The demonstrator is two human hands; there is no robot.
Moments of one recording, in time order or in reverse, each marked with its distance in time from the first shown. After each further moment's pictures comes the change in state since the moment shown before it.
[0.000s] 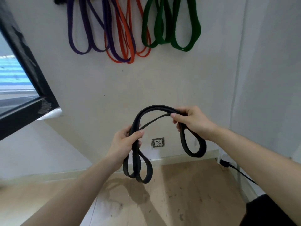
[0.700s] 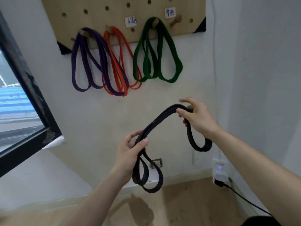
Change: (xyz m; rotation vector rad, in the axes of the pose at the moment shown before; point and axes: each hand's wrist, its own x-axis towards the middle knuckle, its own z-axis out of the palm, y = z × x) left_hand -0.008 0.063 0.053 -0.126 0.014 0.153; right_hand 0.002 -0.070 -0.068 -0.078 0.354 -0.184
